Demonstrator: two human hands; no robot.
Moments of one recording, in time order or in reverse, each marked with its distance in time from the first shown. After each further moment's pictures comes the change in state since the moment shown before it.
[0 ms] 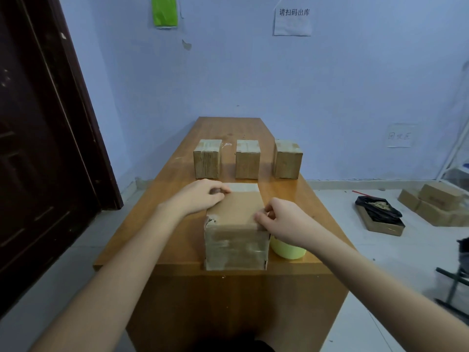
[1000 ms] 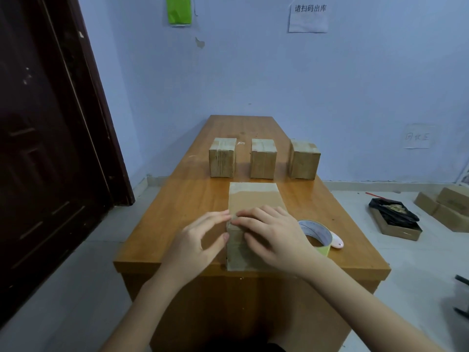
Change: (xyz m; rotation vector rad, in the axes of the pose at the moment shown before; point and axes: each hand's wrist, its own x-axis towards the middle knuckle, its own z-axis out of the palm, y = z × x) left_hand -0.114 -0.011 0.042 -0.178 0.423 0.257; right_hand -0.009 -0.019 0.041 -0.183 0.294 -0.782
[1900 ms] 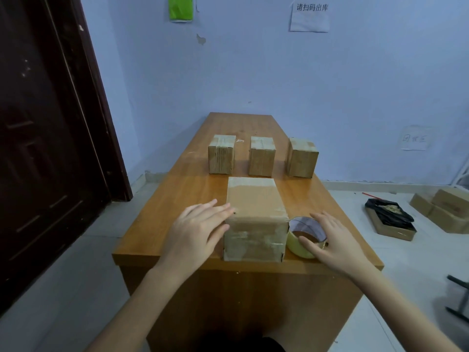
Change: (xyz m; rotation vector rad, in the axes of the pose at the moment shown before) left_hand 0.007 0.010 0.000 0.441 0.062 0.144; right_hand -0.084 0.067 -0.012 0.034 -0.165 0.774
